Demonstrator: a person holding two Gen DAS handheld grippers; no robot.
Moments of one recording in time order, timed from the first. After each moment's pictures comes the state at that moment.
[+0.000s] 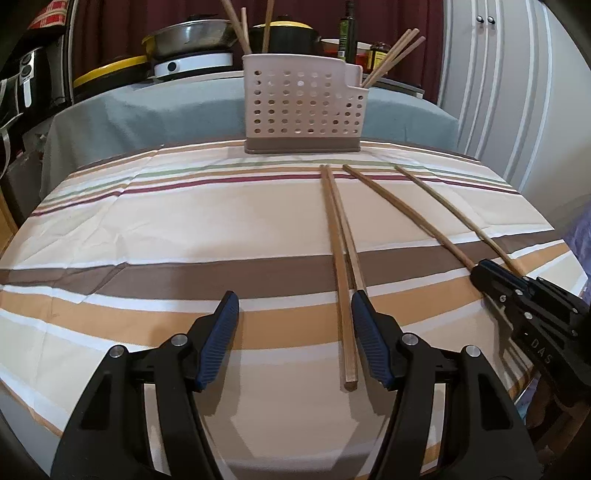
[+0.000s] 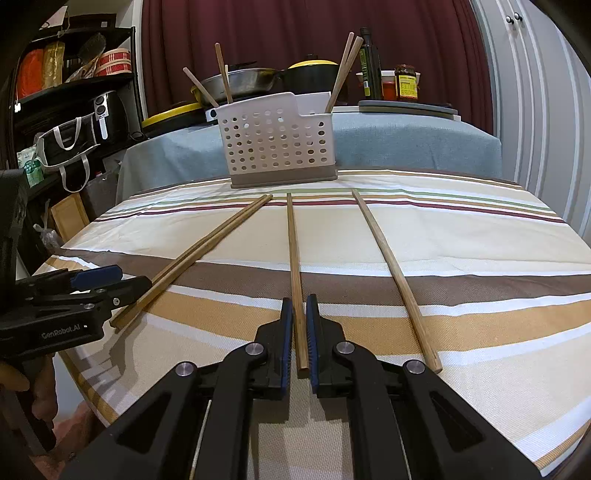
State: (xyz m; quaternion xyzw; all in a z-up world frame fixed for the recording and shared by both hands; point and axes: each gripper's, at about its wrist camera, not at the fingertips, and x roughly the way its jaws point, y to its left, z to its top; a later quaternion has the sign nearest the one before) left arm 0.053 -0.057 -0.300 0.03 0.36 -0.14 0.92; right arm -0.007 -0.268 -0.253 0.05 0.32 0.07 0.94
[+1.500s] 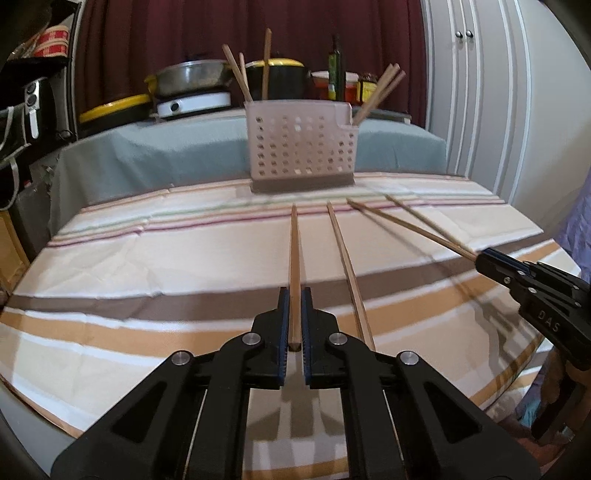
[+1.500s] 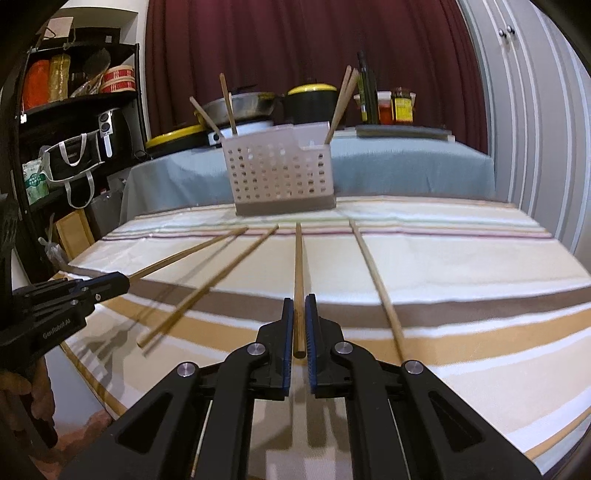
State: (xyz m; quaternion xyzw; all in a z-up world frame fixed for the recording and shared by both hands) left arm 0.026 -0.045 -0.270 0.05 0.28 -0.14 0.95; right arm -0.018 -0.269 -0.223 0.05 0.28 0.07 0.96
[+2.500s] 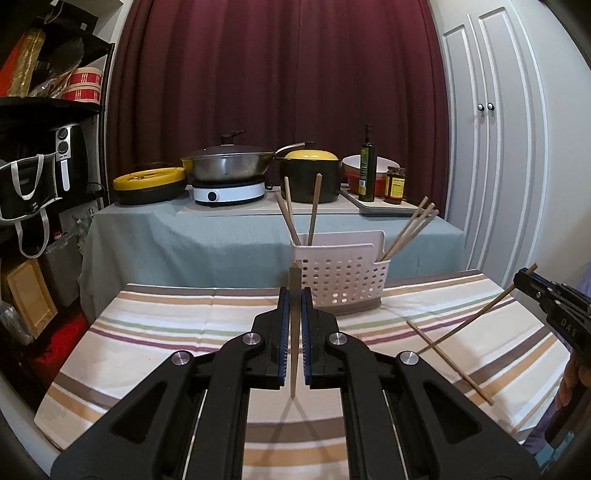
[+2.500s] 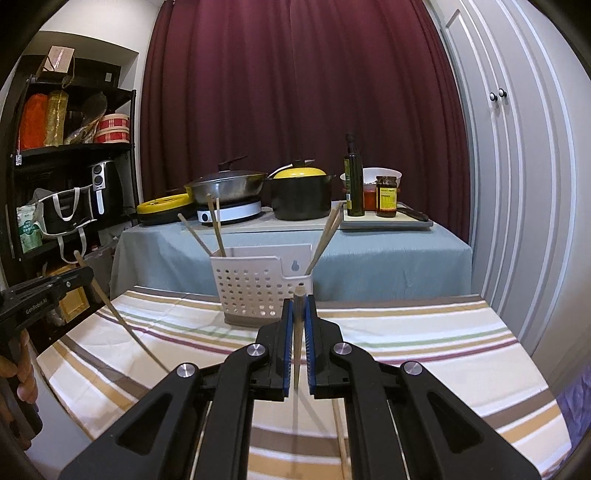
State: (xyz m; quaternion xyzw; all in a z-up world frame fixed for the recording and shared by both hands) left arm 0.055 -0.013 -0.131 0.02 0.18 -0.11 0.98; right arm 0.015 -0.288 -0.103 0.04 0.18 0.04 0.98
